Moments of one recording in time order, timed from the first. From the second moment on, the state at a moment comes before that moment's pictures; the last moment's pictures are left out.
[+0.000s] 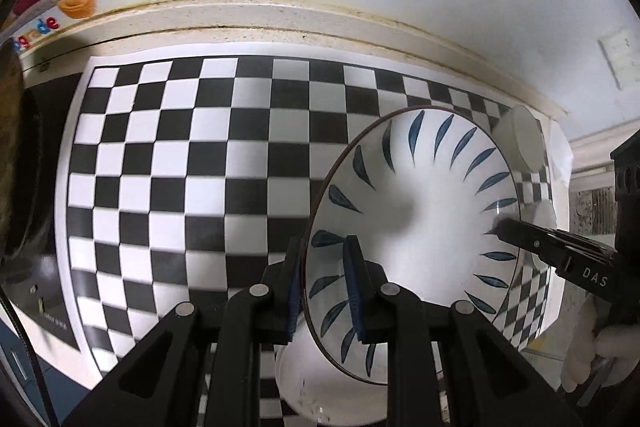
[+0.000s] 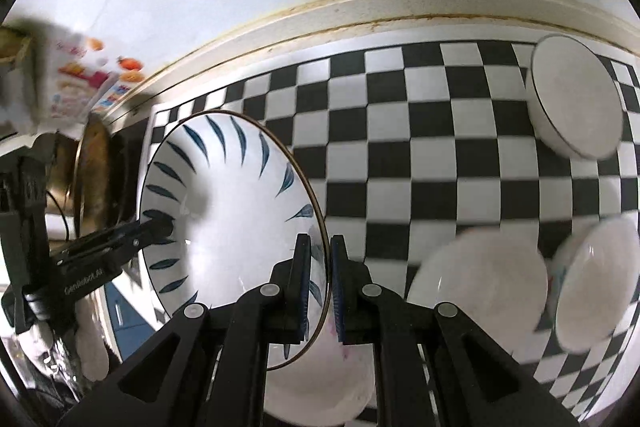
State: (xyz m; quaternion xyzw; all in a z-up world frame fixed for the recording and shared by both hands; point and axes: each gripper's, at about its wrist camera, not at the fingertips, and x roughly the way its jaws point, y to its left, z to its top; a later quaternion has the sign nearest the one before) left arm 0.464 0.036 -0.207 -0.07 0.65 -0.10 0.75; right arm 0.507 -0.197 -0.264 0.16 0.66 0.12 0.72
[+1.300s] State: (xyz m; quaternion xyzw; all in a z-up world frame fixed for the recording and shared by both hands) left arm 0.353 0.018 -0.294 -0.04 0.73 -0.08 0.68; right arm 0.367 -0.183 -0.344 0.15 0.72 0.11 0.67
